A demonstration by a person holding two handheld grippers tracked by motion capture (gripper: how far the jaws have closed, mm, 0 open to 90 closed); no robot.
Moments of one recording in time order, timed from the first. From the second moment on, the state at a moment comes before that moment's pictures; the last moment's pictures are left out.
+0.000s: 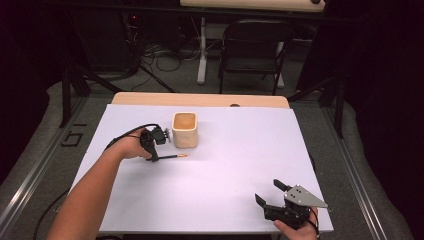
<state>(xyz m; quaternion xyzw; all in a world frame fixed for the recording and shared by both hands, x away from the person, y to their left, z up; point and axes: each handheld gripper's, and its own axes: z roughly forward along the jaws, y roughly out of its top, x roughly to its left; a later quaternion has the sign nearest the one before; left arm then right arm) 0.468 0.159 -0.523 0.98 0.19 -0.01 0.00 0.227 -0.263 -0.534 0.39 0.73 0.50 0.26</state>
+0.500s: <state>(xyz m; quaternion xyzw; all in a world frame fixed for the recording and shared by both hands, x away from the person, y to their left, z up) 0.465 0.152 -0.524 0.98 0.18 -0.01 -0.01 0.228 -0.263 -0.534 0.39 0.73 0.50 0.26</state>
